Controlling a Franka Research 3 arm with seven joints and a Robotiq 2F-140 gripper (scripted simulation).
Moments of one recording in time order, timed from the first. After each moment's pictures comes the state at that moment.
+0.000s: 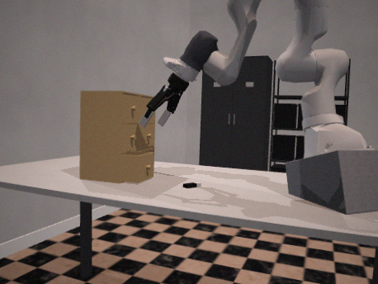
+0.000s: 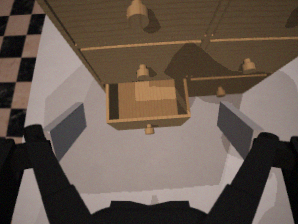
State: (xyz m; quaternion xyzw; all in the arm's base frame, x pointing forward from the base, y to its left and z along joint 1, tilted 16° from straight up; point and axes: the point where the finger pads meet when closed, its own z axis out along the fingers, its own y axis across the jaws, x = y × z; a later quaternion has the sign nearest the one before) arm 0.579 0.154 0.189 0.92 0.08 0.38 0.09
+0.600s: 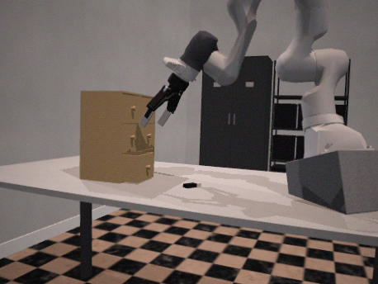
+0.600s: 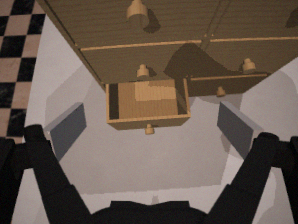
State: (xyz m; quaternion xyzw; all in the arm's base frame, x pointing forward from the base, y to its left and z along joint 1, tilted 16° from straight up) arm 0.579 0.154 0.189 0.92 0.08 0.38 0.09
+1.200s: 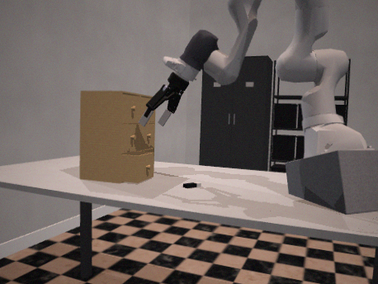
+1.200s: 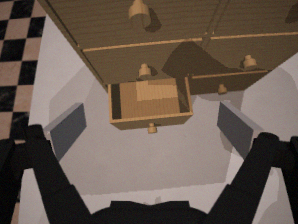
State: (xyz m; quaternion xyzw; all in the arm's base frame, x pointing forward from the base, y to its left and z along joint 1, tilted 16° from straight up) arm 0.576 0.158 0.190 0.92 0.06 0.38 0.08
